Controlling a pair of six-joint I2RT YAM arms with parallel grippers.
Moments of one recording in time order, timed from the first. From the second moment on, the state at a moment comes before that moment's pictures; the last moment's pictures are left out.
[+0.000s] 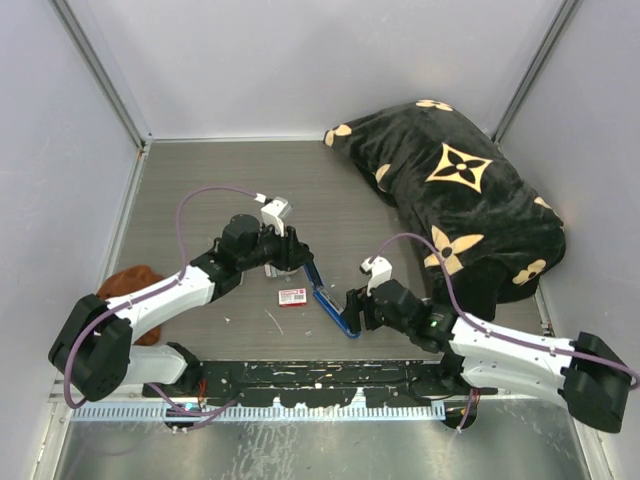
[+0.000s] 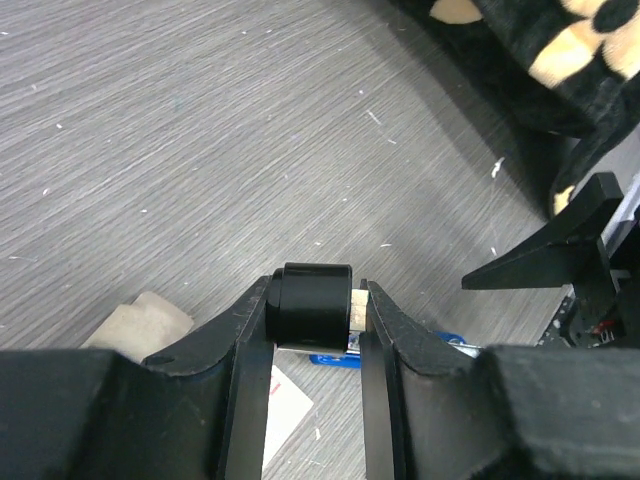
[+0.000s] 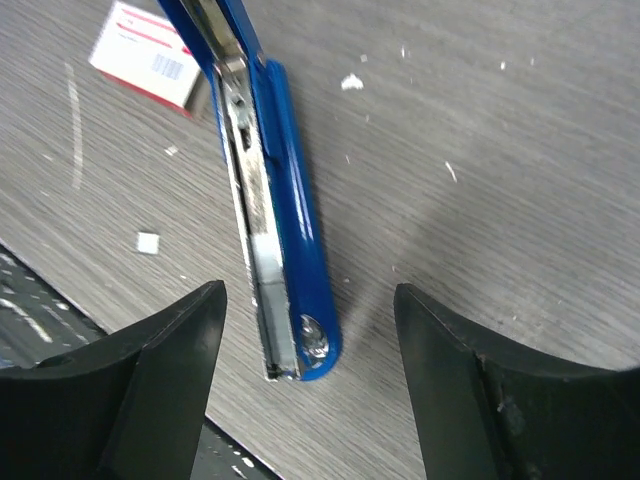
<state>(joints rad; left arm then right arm) -0.63 1.28 0.67 0.21 0.30 -0.37 0.97 0.85 0.34 -0.10 0.14 0.51</state>
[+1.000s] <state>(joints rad) -0.97 1.17 0.68 0.04 -0.21 -0.15 1.24 1.13 0.36 0.01 0.39 0.53</state>
